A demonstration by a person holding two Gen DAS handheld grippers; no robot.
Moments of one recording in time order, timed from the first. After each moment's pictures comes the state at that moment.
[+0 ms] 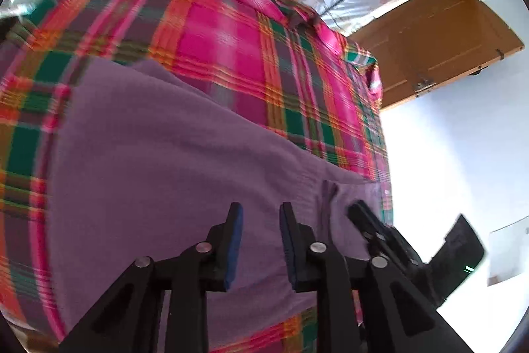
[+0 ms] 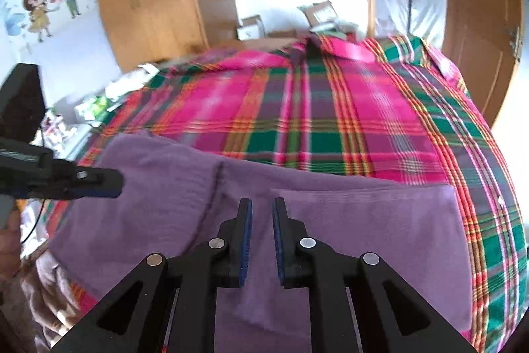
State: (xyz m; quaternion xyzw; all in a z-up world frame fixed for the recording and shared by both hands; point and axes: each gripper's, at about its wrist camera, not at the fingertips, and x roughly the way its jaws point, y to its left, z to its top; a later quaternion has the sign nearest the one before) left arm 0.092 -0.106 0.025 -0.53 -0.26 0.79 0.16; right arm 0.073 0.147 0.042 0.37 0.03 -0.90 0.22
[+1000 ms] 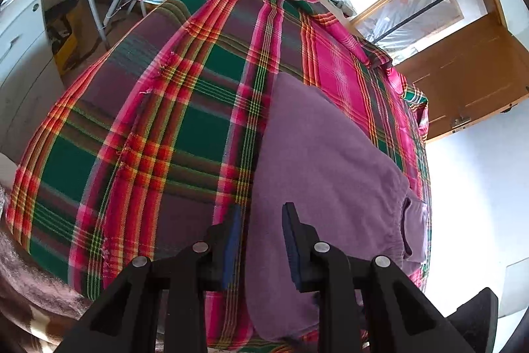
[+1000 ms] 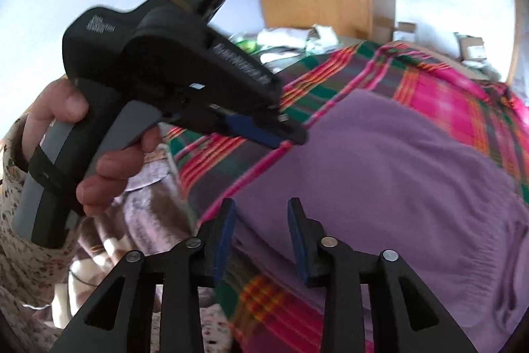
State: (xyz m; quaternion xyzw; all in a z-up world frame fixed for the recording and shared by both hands) left arm 0.145 -0.225 -0.003 -0.53 -0.29 0.80 0.06; right arm 0.175 -0.037 0.011 0.36 0.13 -0.79 0.47
